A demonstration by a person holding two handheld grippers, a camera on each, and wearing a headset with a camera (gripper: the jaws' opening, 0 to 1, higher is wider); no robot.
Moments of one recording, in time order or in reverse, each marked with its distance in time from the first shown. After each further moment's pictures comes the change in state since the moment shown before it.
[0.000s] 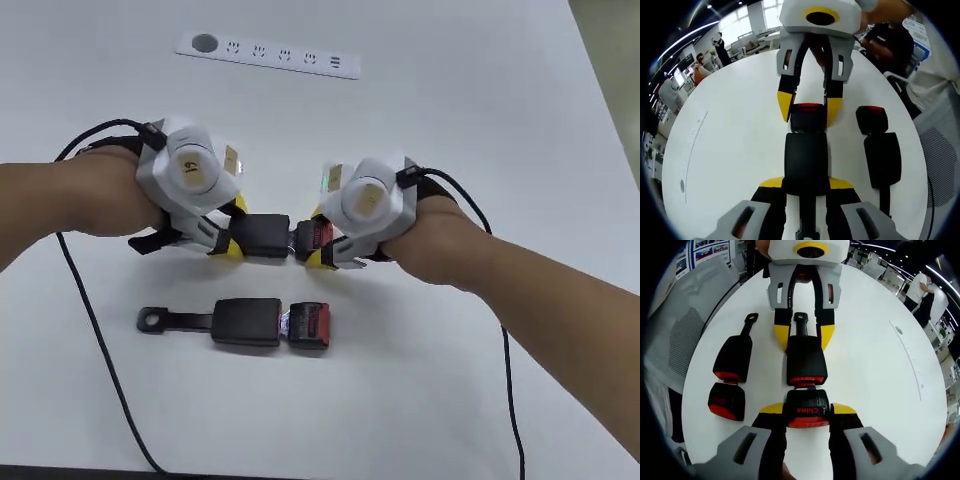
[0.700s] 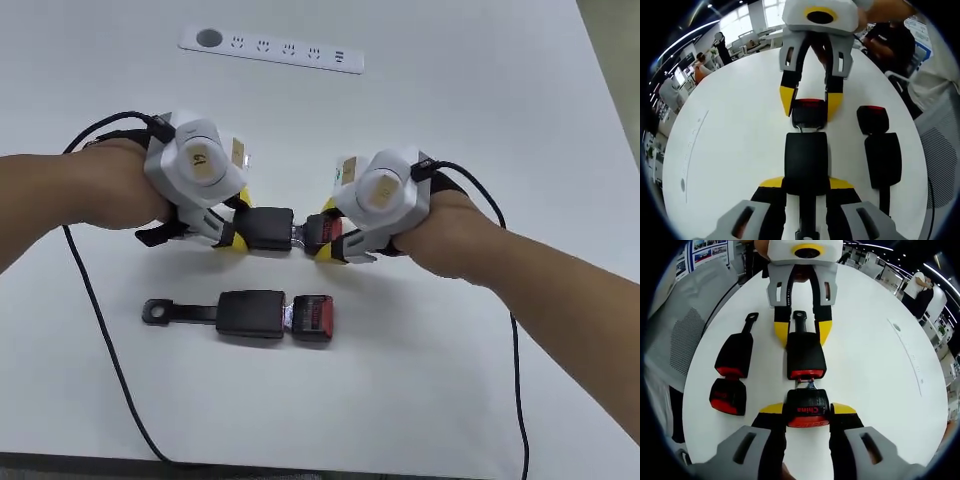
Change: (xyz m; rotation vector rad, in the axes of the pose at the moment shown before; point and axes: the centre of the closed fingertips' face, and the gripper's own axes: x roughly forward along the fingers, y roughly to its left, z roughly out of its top) left arm 0.000 0.002 -0.002 -0.005 0.008 0.009; right arm -0.008 0.000 -0.011 0.024 -0.009 -0.005
